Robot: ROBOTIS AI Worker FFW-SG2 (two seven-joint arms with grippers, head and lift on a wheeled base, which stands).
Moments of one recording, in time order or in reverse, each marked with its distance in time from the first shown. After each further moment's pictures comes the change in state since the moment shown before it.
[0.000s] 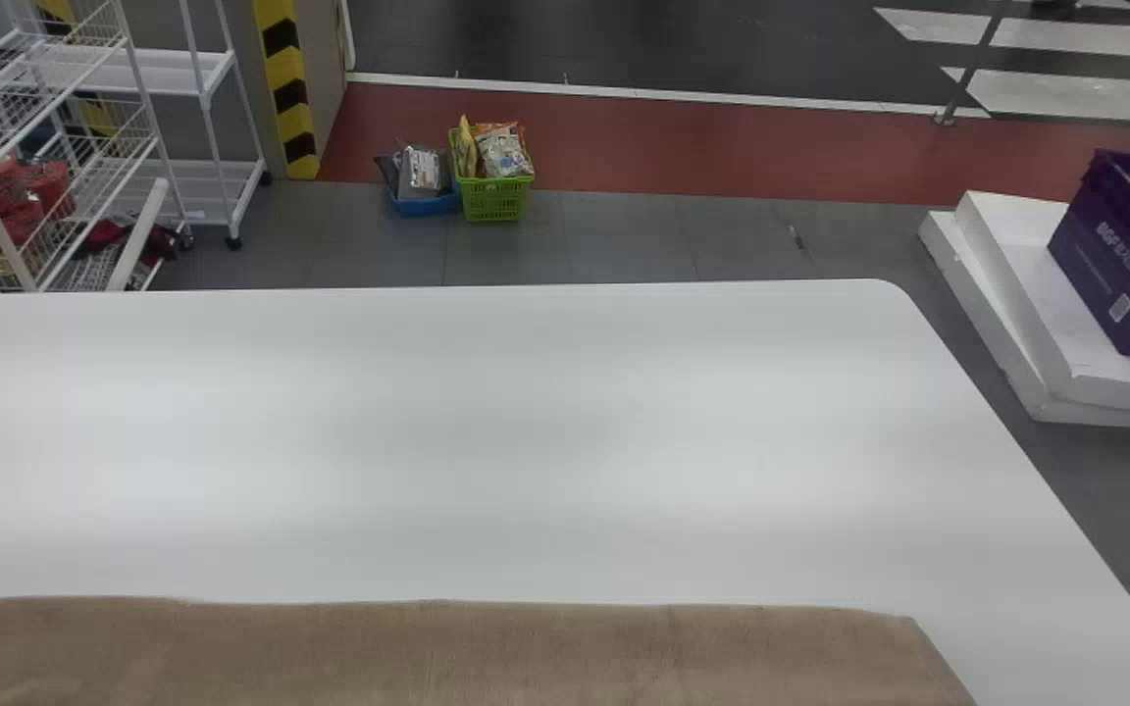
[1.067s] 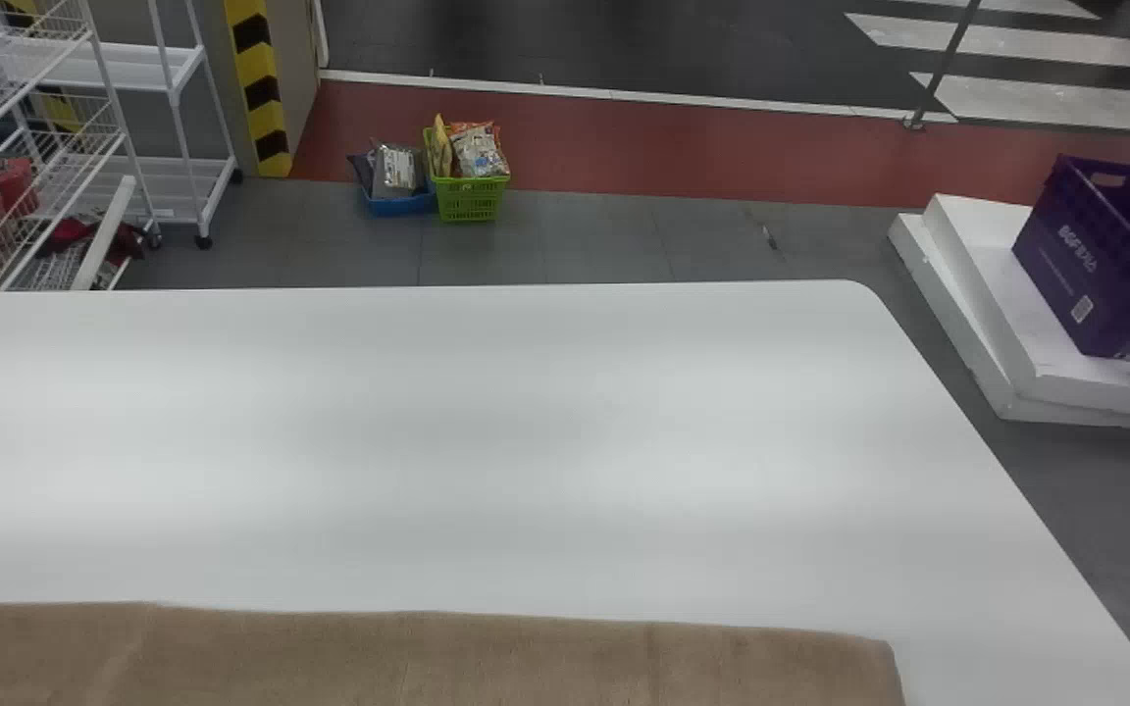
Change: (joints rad) left arm -0.003 0.000 0.003 0.022 0.005 -0.010 0.001; right arm 0.056 0.000 0.021 -0.037 0.100 -0.110 0.000
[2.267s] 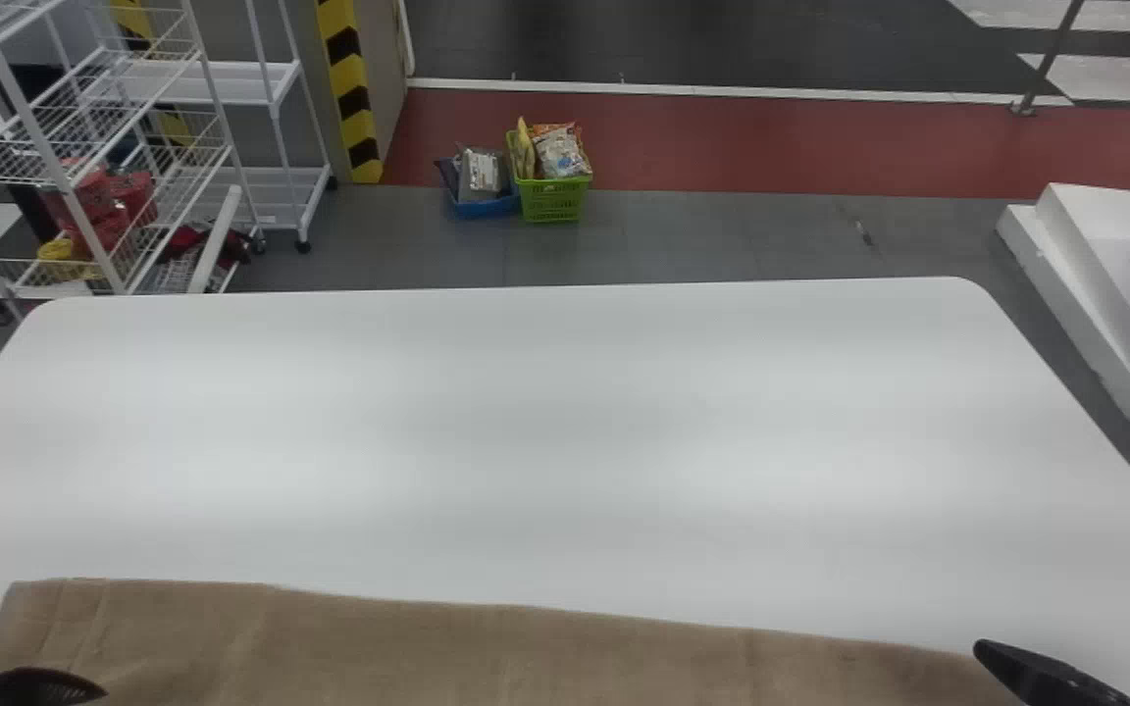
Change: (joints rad) left arm 0.000 0.000 0.029 0.002 0.058 0.000 0.006; right arm -0.146 0.000 0.125 -0.029 -0.036 0.079 0.000
